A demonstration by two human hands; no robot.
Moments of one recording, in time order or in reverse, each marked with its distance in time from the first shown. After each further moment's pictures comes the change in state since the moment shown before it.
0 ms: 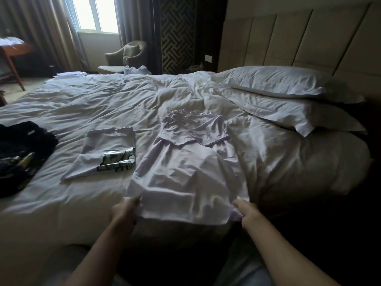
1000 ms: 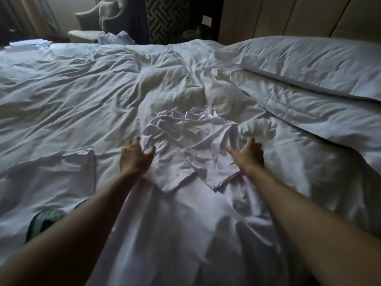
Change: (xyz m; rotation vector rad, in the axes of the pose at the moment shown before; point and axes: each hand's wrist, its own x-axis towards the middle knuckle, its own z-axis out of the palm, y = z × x) left_hand 0.213 0.178 0.245 1.034 -0.015 0.691; right_hand 0.172 -0.243 0.165 -0.850 0.128 -0.647
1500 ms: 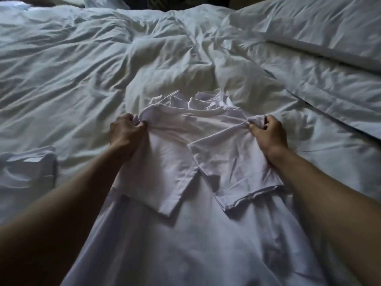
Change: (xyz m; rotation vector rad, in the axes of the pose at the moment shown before) left_hand 0.122 -0.005 0.057 -0.126 0.100 -0.110; right_hand 0.124 0.002 0.046 0.208 0.114 -0.101
